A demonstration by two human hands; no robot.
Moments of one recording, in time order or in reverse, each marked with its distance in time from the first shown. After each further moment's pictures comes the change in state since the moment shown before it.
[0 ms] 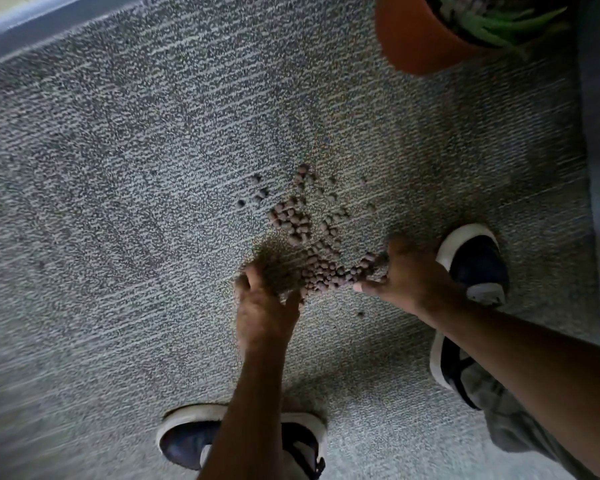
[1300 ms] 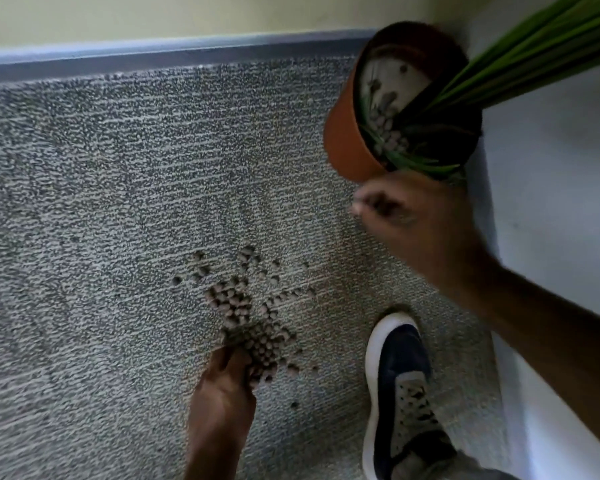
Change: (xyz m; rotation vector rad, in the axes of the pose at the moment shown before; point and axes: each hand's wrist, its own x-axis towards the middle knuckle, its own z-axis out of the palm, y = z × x) left_hand 0.008 0.011 0.045 0.006 0.094 0.371; right_hand 0.024 -0.031 -0.209 0.139 0.717 -0.619
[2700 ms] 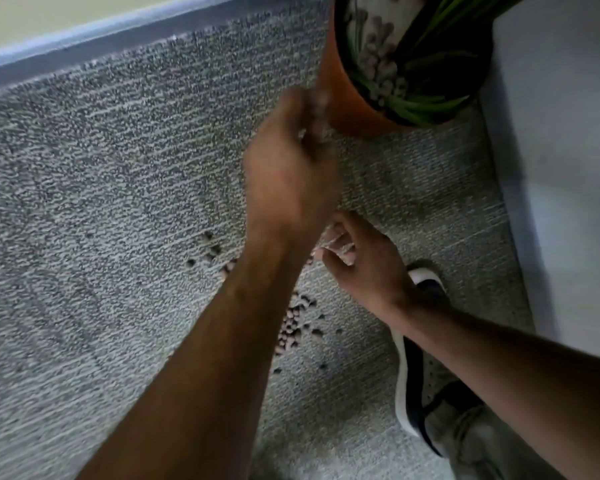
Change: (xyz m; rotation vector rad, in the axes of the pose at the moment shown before) left_hand 0.128 0.194 -0.128 -0.656 0.207 0.388; right_hand -0.080 -0.007 0.098 0.272 -0.166 0.431
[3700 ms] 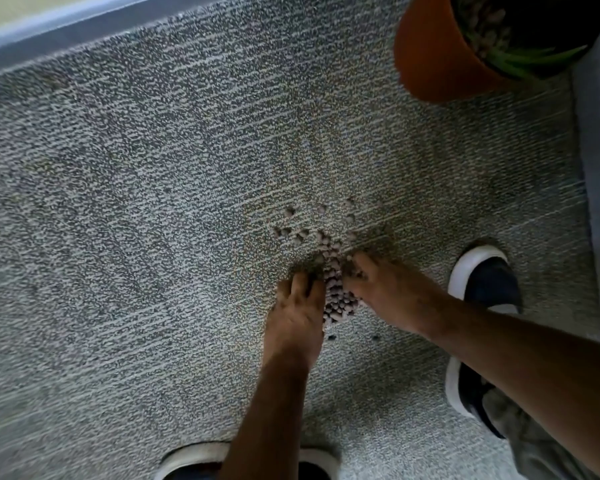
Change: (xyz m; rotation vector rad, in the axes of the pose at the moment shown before) left_hand -0.189 -0.151 -0.069 0.933 -0.573 -0.231; right_hand -0.044 0.006 0.071 -0.839 -0.598 -0.437
